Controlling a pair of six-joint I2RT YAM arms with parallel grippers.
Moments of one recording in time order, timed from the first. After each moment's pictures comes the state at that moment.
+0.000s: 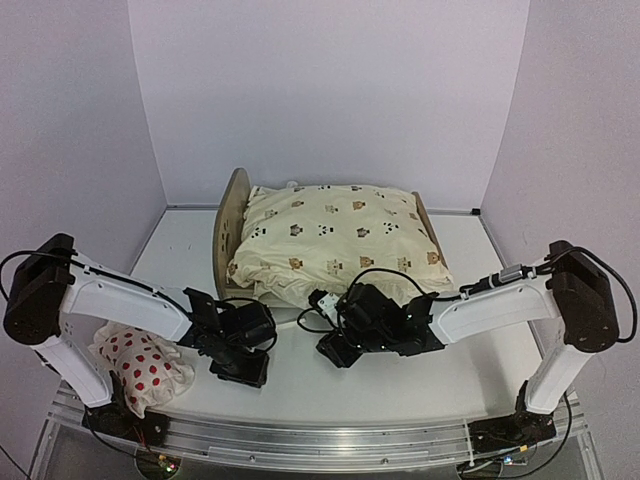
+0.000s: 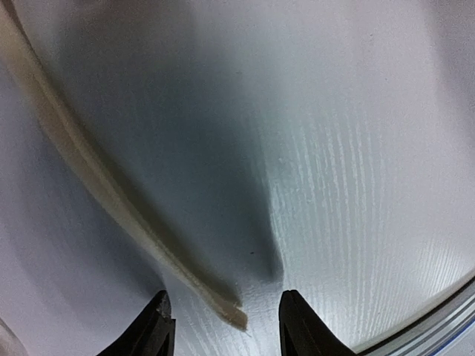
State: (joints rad) left arm -1.14 1.59 0.82 -0.55 -0.02 -0.90; right arm 1.13 1.74 0.96 -0.06 0.19 0.21
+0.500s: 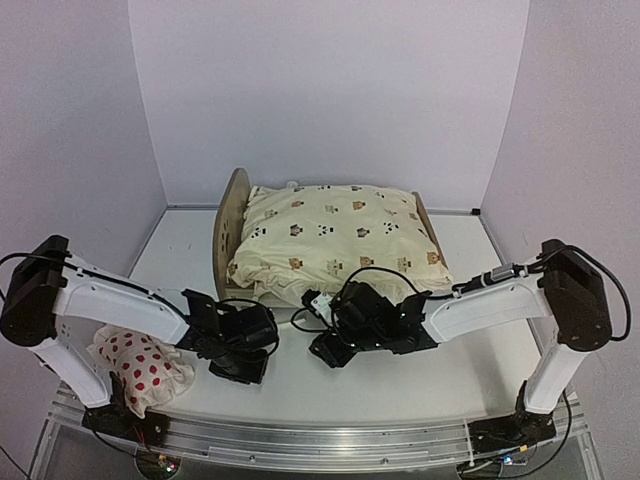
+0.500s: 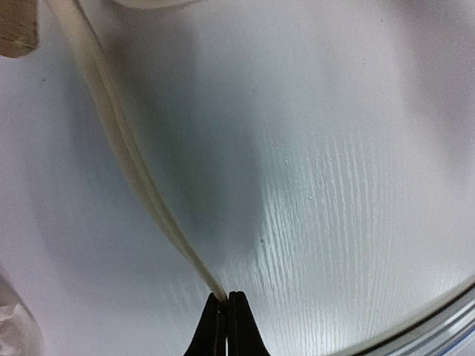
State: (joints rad) left arm -1.18 1.60 0.86 -0.58 -0.12 -0.94; right arm 1.13 1.77 0.99 -0.05 0.15 0.21
